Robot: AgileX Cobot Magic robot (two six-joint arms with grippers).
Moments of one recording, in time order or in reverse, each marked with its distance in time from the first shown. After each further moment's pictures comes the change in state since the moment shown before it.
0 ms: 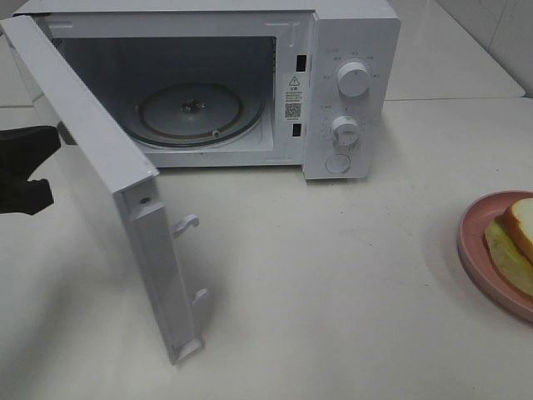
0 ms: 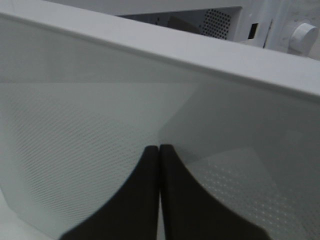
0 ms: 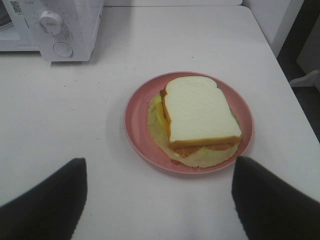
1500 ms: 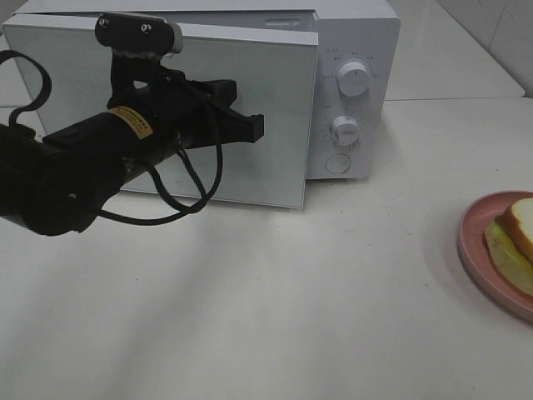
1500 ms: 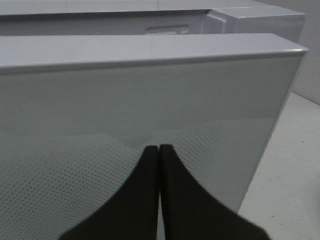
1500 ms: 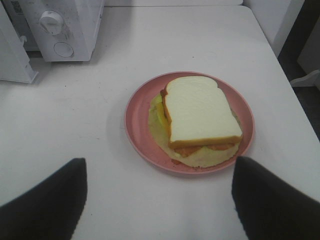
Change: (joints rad) left arm -0.476 0.475 -0.554 -0.583 0.054 0.306; right arm 0.000 0.000 0.000 0.002 0.000 0.000
